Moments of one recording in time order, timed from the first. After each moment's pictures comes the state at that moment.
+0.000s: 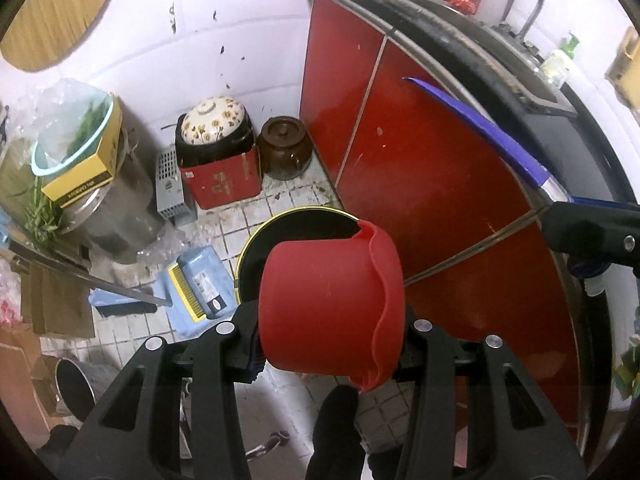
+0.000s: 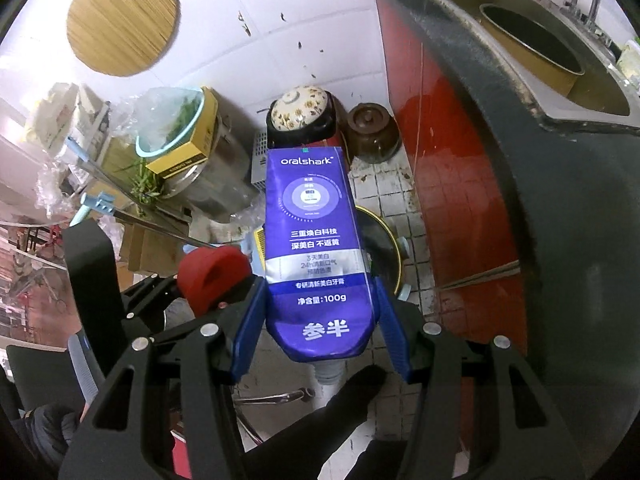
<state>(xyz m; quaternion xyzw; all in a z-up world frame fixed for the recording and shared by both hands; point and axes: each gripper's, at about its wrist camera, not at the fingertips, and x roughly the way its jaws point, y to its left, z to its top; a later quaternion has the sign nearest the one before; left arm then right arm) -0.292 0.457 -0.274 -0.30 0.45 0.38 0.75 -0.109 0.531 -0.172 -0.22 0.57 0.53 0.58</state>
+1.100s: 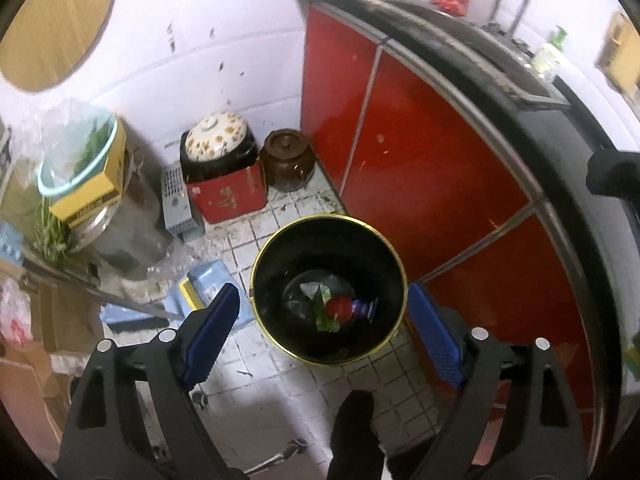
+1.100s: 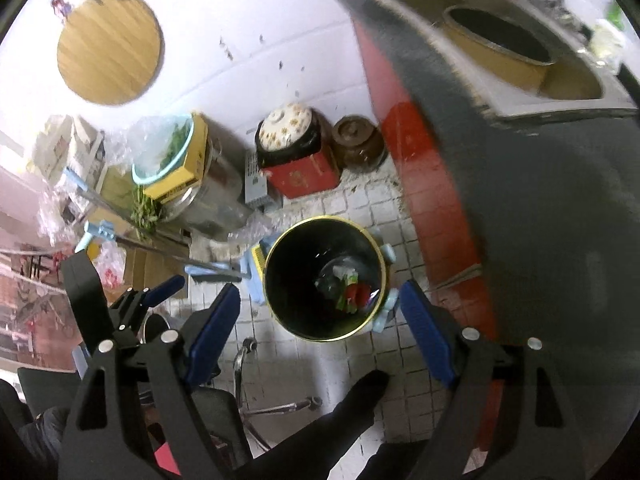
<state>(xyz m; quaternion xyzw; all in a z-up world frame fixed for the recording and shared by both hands) -0.299 0.445 -0.253 -0.26 0.45 0.38 0.76 -0.076 0.496 -0.142 -0.18 0.57 0.51 0.61</state>
